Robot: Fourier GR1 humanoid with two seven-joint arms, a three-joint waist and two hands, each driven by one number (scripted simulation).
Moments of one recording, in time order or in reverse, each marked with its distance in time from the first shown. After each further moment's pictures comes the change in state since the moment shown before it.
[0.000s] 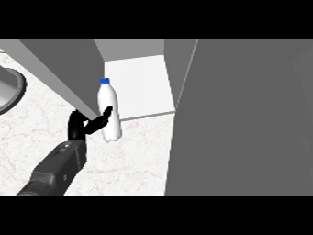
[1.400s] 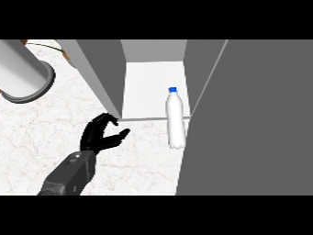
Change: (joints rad) left arm 0.063 -0.071 -0.012 -0.014 -0.027 -0.457 -0.063; right arm 0.072 -0.026 0.073 -0.150 -0.026 0.033 0.082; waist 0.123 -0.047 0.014
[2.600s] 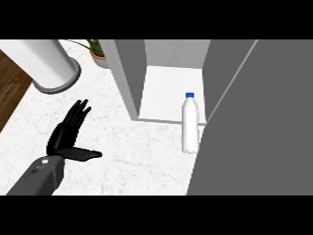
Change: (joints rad) left arm 0.210 0.181 -0.074 -0.352 -0.058 -0.258 -0.093; right arm -0.007 0.023 0.378 -0.035 0.012 -0.076 0.079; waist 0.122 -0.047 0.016
